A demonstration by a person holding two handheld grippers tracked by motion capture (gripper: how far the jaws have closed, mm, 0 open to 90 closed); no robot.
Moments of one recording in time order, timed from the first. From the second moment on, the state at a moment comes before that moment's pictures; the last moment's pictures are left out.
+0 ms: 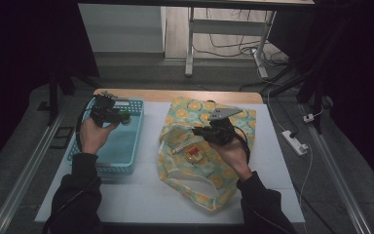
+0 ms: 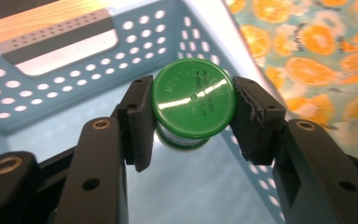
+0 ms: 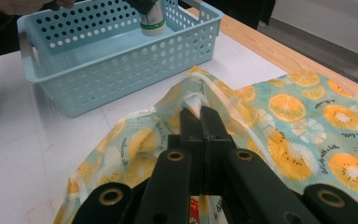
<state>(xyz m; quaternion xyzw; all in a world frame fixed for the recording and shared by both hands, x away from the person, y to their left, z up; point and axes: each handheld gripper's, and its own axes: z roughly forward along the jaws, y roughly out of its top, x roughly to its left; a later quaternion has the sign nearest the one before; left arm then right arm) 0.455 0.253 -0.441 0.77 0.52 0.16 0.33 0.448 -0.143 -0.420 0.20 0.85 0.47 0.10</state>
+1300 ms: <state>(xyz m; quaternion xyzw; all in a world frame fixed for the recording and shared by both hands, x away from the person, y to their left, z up) 0.390 0.181 -0.410 0.82 0.39 0.13 0.40 0.448 -0.144 -0.420 0.20 0.85 0.47 0.10</state>
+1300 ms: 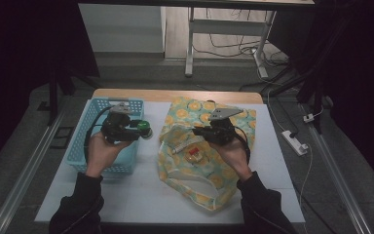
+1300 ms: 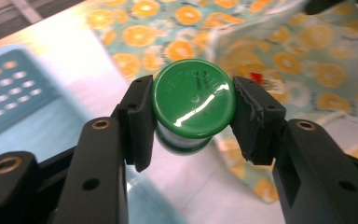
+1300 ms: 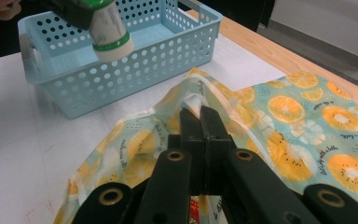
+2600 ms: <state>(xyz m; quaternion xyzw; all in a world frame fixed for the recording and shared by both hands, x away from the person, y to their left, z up) 0.434 0.063 -0.458 0.86 0.33 0.09 0.38 0.446 -0.144 -0.415 0.19 0.85 0.48 0.11</state>
